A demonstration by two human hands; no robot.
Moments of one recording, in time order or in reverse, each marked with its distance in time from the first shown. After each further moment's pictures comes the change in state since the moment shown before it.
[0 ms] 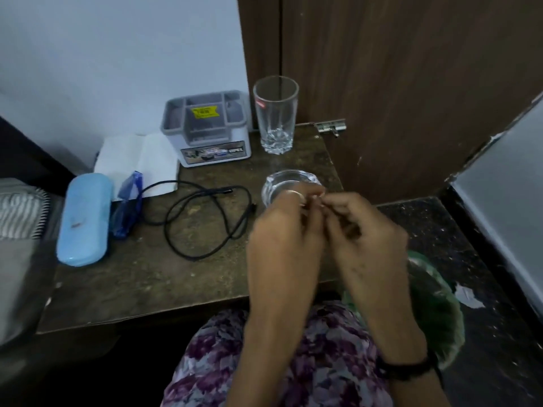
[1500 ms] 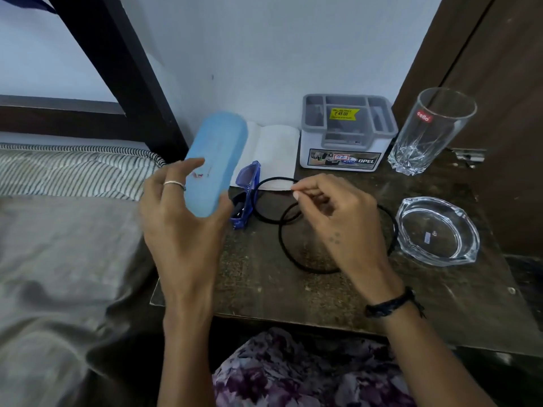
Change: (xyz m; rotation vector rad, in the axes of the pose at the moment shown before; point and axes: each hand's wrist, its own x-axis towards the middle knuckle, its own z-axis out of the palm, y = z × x) left_hand 0.028 -0.146 -0.171 0.286 0.703 -0.122; right_hand 0.042 -0.052 0.172 0.031 -0.230 -0.413
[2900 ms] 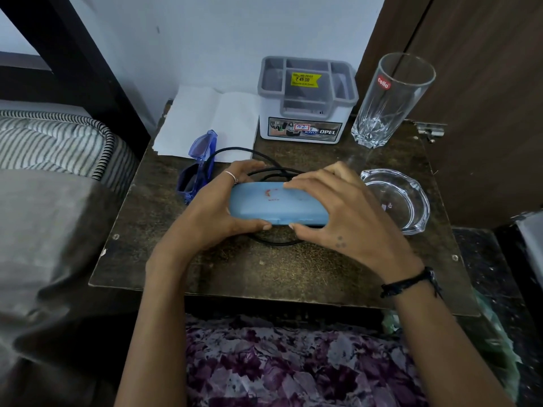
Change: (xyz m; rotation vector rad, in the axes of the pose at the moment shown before) left_hand -0.009 -0.015 0.064 -0.198 -0.967 0.132; right_hand -0.021 0.055 -0.050 -0.411 -0.449 -0.174
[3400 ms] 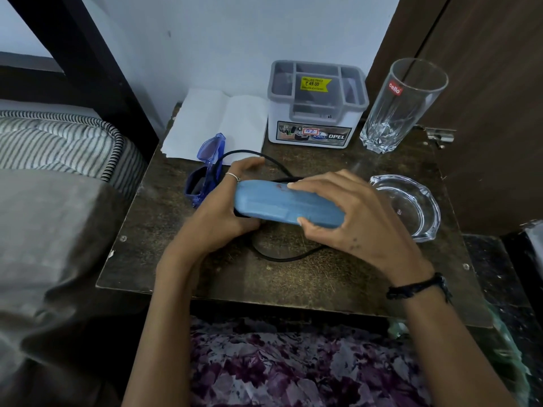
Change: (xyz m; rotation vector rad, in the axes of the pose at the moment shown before) left_hand 0.000 -0.010 0.001 -0.152 0.008 -0.005; right_hand 0.004 0.004 -0.001 0.159 0.063 -0.007
